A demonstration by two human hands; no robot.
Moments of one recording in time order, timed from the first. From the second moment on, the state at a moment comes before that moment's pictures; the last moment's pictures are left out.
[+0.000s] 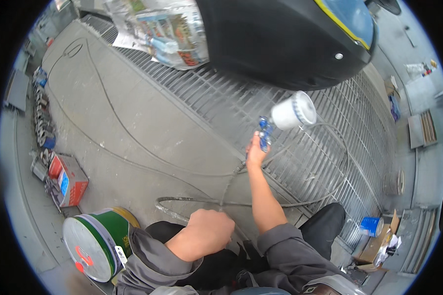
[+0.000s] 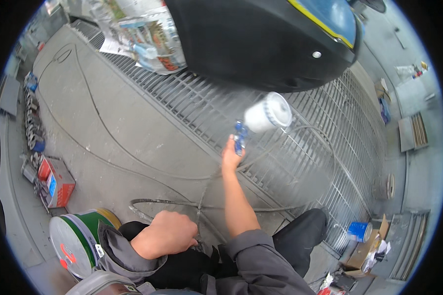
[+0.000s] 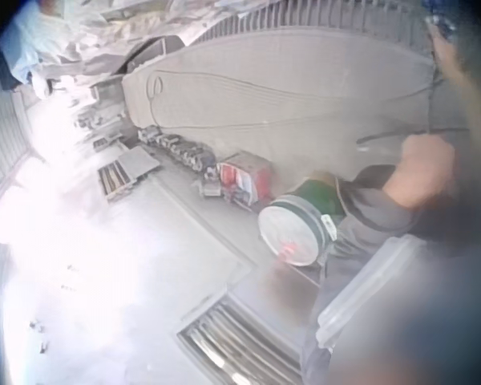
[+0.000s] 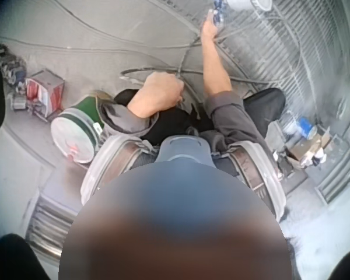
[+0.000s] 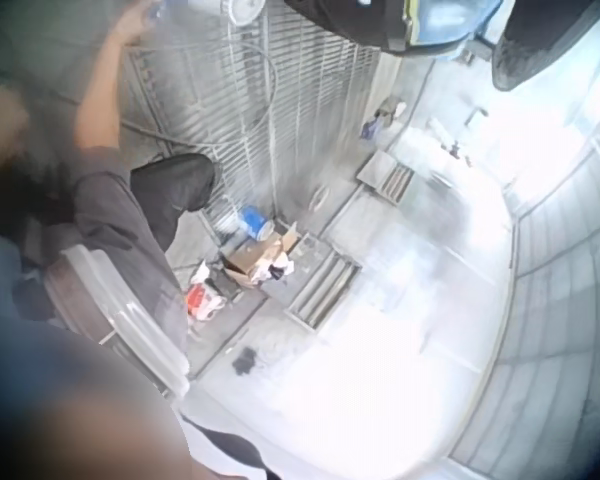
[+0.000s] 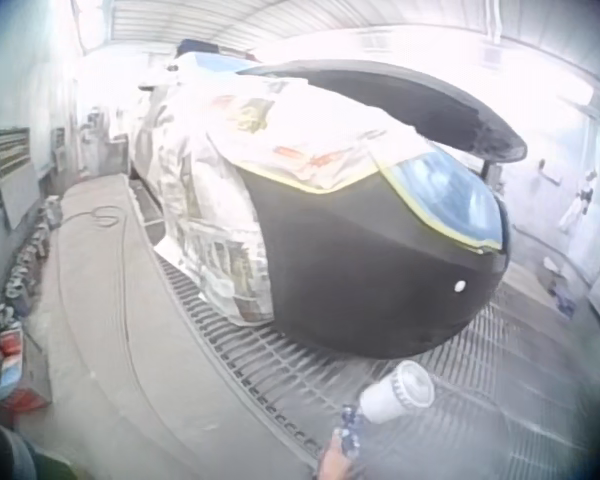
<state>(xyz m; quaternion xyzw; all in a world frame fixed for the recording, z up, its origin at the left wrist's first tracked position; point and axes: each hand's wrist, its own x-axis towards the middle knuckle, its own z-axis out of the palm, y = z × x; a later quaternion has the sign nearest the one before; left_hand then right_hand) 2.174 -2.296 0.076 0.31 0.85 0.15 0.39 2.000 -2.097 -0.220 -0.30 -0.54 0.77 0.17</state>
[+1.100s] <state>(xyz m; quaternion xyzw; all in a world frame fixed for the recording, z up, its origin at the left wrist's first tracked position) 2.139 -2.304 0.036 0.34 0.82 0.12 0.45 1.980 -2.151 -0.085 -0.07 -0.76 0.61 0.20</state>
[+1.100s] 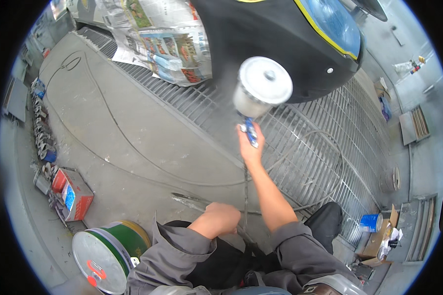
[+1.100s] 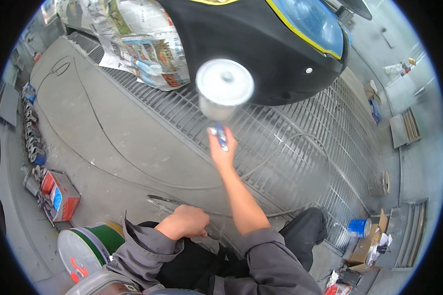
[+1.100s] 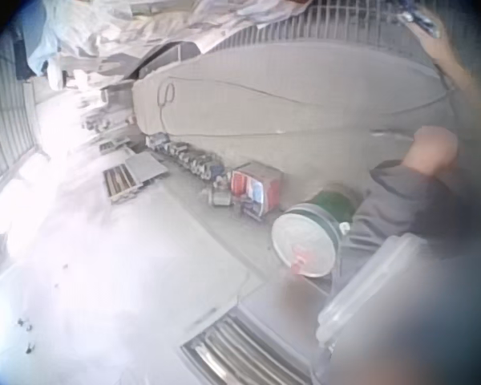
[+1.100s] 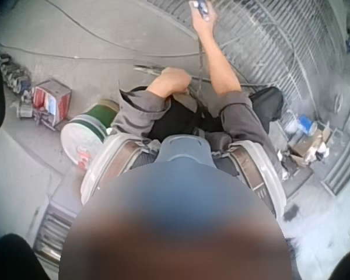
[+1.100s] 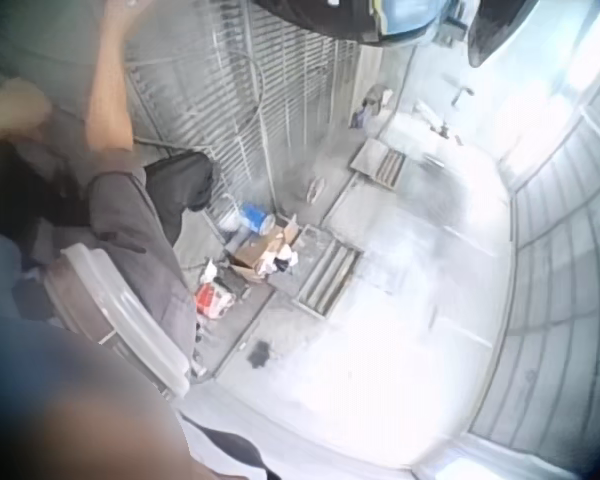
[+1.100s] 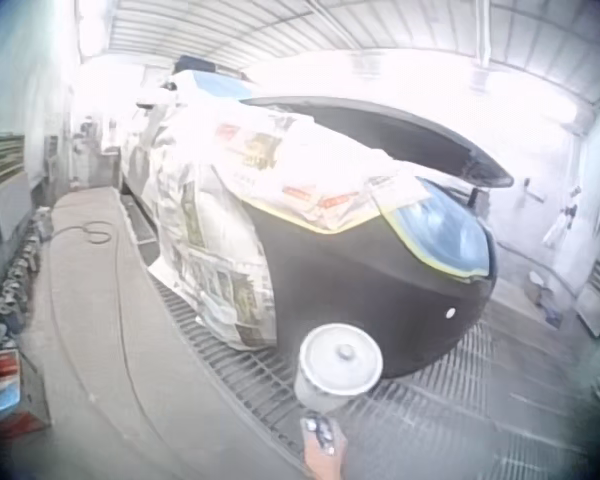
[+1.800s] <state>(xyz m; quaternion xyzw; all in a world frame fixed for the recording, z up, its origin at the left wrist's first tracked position) 2.112 -2.275 -0.011 0.40 0.71 0.13 0.57 2.058 -1.952 0.036 -0.22 -0.66 0.64 0.32</state>
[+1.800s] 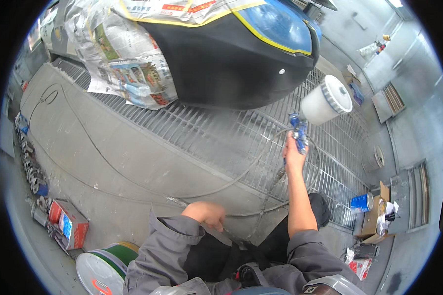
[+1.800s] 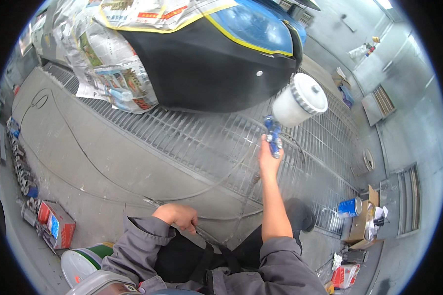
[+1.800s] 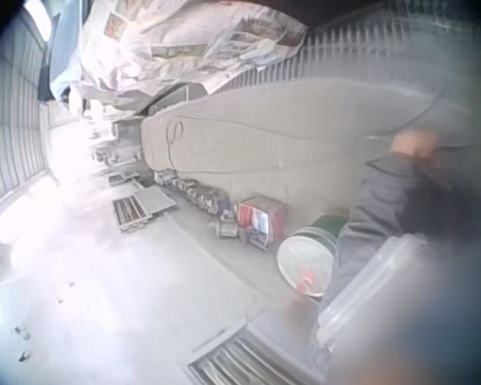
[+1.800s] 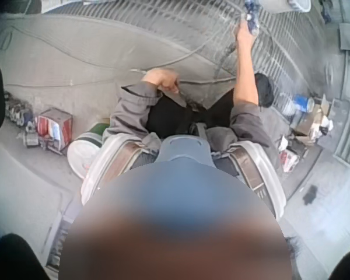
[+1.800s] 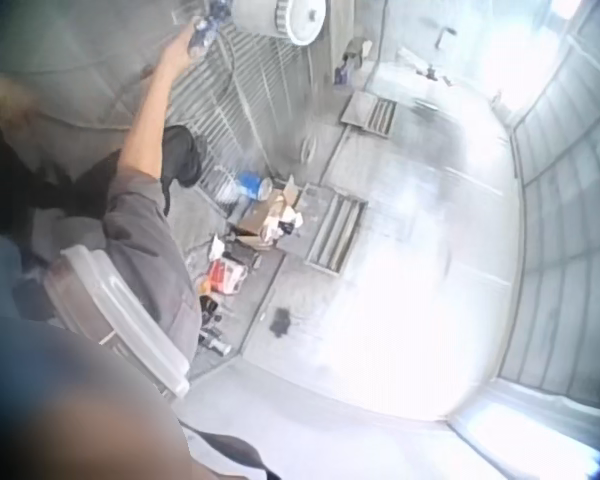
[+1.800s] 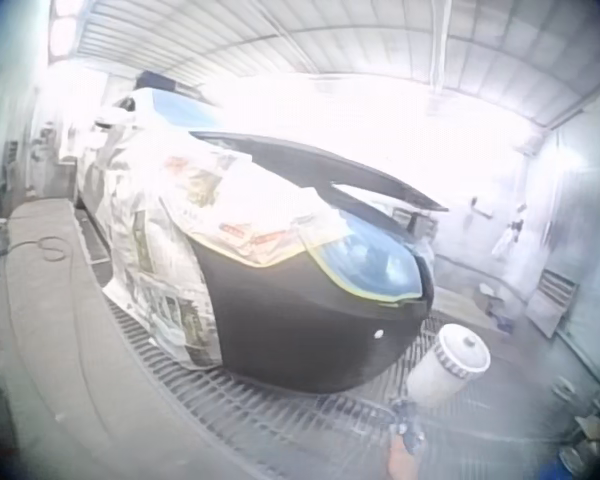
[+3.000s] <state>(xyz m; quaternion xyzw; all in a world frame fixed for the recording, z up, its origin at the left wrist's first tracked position) 2.115 -2.288 -0.001 0.37 0.70 0.22 0.57 1.984 -2.030 0.194 -0.12 -0.65 0.73 0.18</state>
